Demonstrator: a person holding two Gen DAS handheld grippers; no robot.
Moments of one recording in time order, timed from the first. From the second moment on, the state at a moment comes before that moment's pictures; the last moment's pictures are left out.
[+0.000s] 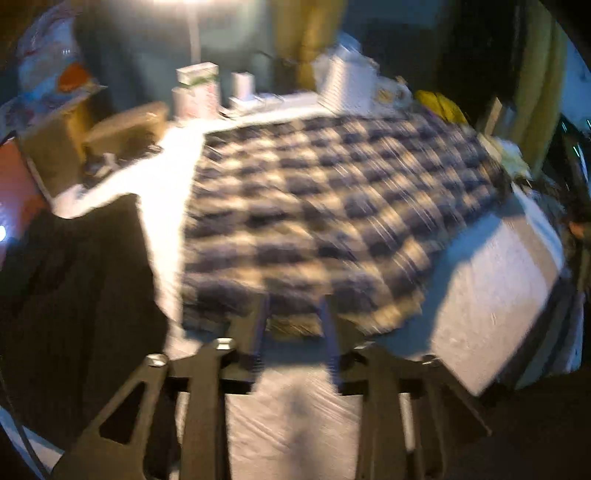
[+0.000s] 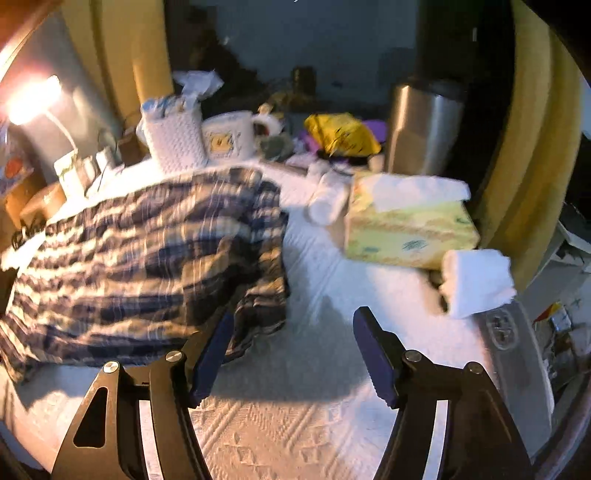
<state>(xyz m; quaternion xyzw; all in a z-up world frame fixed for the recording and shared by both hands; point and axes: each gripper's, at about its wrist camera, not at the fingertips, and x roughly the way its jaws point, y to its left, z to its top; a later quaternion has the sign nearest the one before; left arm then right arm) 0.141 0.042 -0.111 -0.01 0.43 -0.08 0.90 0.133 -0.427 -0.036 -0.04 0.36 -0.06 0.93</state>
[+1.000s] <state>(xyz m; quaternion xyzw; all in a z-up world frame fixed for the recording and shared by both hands) 0.167 0.106 -0.131 -0.05 0.46 0.02 0.88 0.167 -0.341 -0.063 -0.08 0.39 0.05 0.91</state>
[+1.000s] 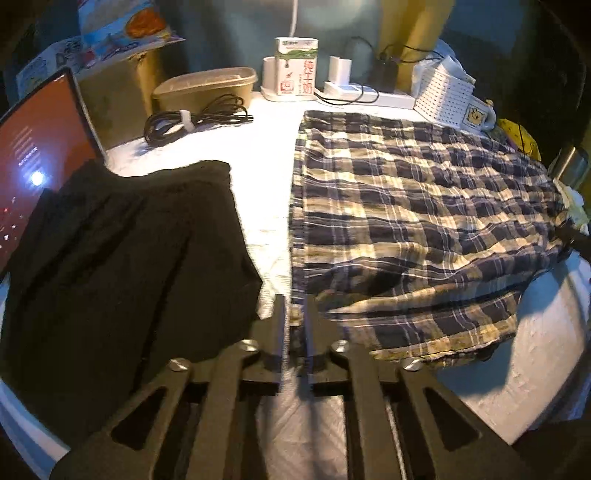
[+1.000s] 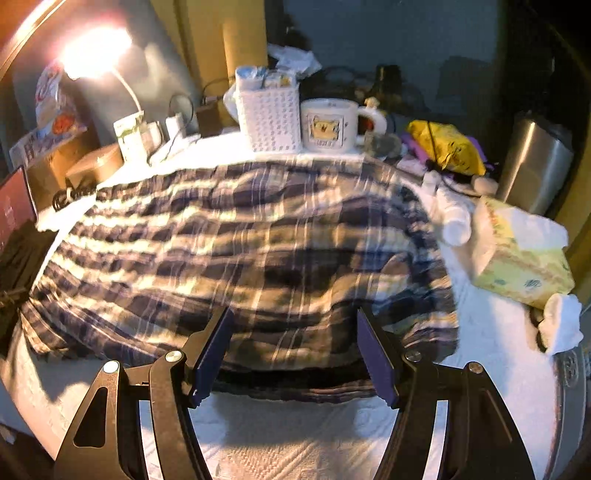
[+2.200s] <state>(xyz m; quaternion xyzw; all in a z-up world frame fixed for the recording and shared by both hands) 0.280 0.121 -0.122 -0.01 0.46 -0.03 0.89 0.202 -0.357 -0.065 -0.05 0.39 0.05 0.92</state>
